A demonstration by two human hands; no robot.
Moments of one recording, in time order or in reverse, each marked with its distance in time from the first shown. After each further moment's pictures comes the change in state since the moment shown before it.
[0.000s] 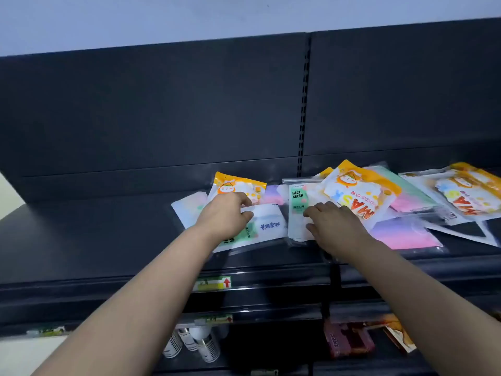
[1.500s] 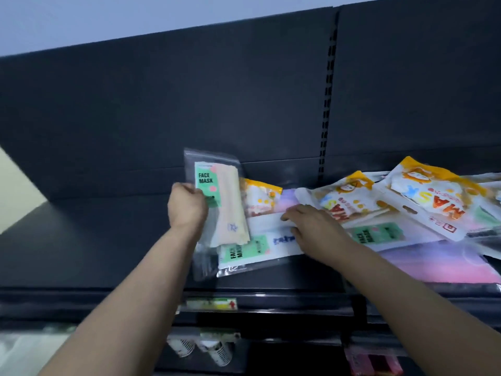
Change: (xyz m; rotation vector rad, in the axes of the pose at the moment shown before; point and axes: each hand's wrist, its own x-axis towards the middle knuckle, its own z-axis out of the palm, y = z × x) left_hand 0.056 -0.069 -0.004 -0.559 0.610 -0.646; right_hand 0.065 -0.026 0.015 0.359 0.020 -0.192
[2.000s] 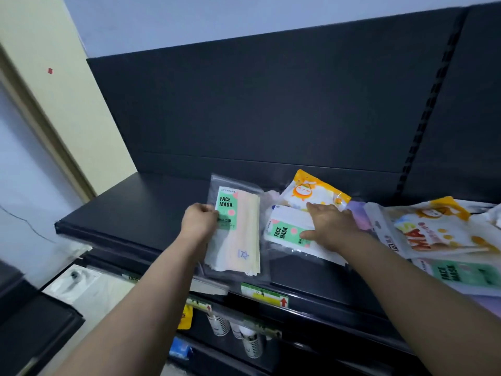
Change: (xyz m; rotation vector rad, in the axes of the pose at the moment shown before) left_hand 0.000 -0.065 -0.100 -0.162 -0.084 -0.273; right_hand 0.082 -0.058 0.026 -0.165 -0.295 0.035
